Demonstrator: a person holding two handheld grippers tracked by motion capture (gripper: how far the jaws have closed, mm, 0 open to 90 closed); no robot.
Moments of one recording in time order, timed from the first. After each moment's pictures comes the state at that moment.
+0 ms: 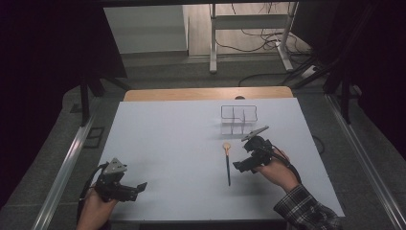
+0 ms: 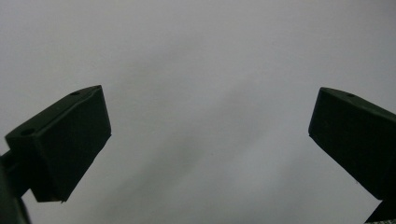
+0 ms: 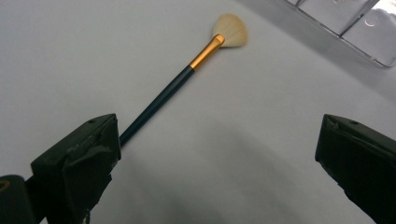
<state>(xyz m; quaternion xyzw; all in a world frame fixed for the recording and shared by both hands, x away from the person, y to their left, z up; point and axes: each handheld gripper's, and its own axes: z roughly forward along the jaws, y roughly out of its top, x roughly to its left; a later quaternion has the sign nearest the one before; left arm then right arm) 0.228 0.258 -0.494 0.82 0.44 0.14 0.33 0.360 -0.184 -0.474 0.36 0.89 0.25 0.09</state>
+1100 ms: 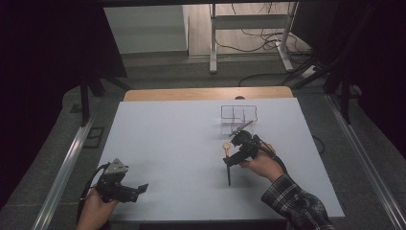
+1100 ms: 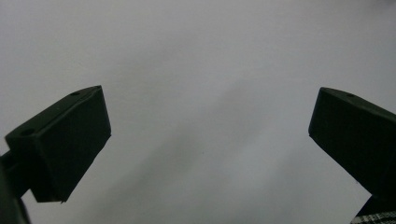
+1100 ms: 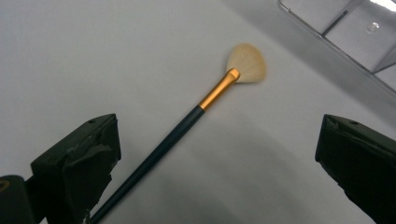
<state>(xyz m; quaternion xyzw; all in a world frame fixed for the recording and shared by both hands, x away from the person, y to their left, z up) 0.228 0.255 -0.495 0.83 0.44 0.12 0.33 0.383 -0.149 -0.482 0.35 0.90 0.23 0.09</state>
